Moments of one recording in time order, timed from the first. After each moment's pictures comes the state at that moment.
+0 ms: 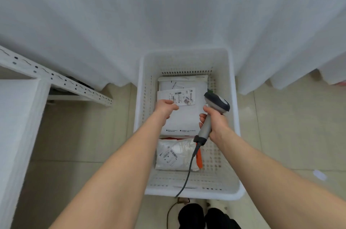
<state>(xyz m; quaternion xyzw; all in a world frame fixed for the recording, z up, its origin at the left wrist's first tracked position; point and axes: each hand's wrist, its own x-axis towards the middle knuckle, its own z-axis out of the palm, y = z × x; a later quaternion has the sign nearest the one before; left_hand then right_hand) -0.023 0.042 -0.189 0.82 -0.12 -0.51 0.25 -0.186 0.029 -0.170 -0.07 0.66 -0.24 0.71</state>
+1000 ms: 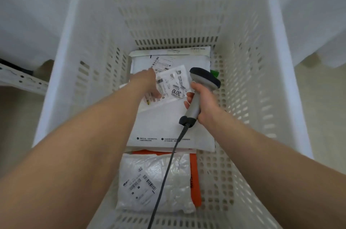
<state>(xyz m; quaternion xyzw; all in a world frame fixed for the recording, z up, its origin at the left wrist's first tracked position) 0.038 -0.061 -0.478 0.79 -0.50 -0.26 -0.22 -0.153 -0.043 -0.467 -0.10 0.61 -0.26 0.74</state>
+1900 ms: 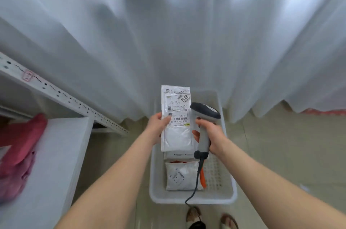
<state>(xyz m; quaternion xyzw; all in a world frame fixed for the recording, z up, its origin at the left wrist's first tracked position) -0.009 0.084 0.052 0.77 -0.18 -0.51 0.35 -0.189 0.055 0.055 -0.16 0.60 -0.25 0.75</state>
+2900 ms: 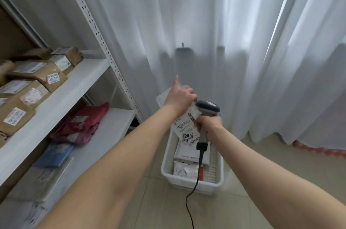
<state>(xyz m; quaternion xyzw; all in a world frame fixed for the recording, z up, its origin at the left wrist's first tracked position) -0.157 0.269 0.377 0.68 -0.71 0.12 -0.11 -0.282 0.249 0.317 -0.35 0.57 -0.25 0.70</state>
